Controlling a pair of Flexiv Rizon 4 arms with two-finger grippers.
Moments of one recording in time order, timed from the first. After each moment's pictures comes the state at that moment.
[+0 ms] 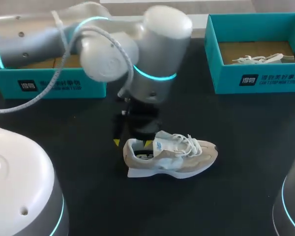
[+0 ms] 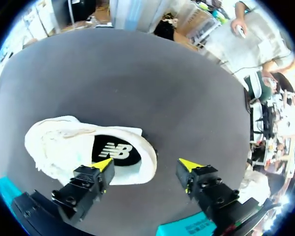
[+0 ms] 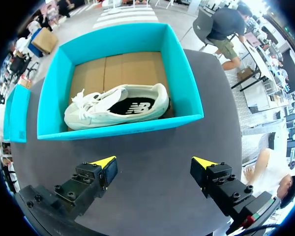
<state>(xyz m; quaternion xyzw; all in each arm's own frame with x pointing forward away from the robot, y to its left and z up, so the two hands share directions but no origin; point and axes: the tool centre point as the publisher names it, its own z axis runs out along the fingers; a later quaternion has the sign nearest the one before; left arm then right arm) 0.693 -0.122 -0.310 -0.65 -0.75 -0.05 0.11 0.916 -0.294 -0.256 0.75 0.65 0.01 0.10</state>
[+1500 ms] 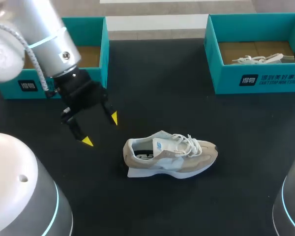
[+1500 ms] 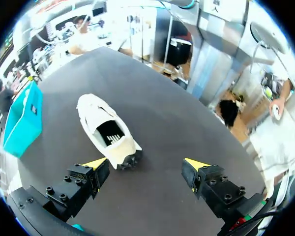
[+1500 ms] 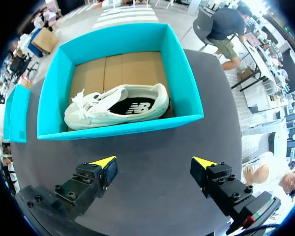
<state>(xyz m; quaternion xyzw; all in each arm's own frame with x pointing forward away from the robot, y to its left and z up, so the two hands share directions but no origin) 0.683 -0.045 -0.263 -0.30 -0.91 0.26 0.10 0.916 -0.294 -0.256 0.75 0.65 0.01 0.10</state>
